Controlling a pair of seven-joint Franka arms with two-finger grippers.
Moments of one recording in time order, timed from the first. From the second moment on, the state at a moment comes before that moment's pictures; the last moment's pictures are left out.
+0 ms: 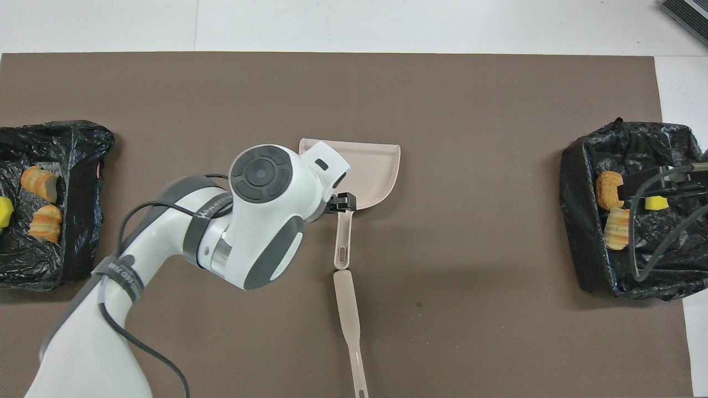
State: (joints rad) left arm -0.34 0.21 -0.12 -1.81 -0.08 2.10 -0.52; right arm -0.11 -0.03 0.06 -1.61 0.00 1.56 -0.05
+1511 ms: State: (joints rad) left arm -0.04 -0.04 -0.10 -1.80 0.04 1.74 -0.05; right arm -0.11 -0.03 0.06 -1.61 0.00 1.56 -0.05
